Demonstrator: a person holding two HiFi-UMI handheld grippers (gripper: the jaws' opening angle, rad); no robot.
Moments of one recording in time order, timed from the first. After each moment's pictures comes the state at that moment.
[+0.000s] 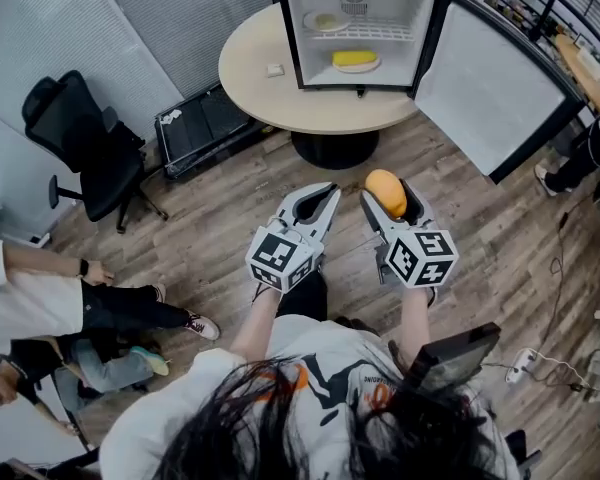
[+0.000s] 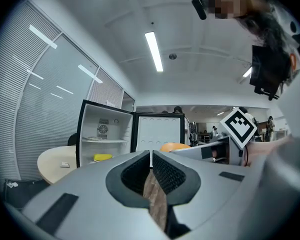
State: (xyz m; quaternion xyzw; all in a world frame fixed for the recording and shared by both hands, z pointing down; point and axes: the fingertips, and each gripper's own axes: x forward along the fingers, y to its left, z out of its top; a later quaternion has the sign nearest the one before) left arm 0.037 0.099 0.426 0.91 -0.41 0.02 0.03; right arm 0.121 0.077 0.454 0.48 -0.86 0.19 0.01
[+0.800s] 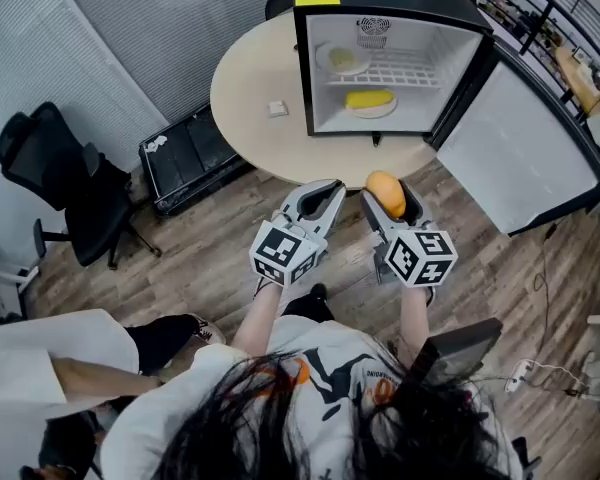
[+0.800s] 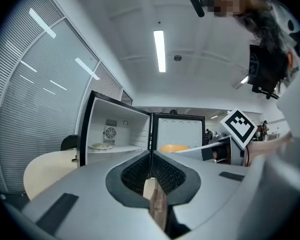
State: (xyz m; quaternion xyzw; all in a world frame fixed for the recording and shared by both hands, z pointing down) left arm -0.033 -0.092 0.417 0.93 -0.36 0.01 0.03; right arm 0.045 -0.105 0.447 0.51 -0.84 0.20 0.01
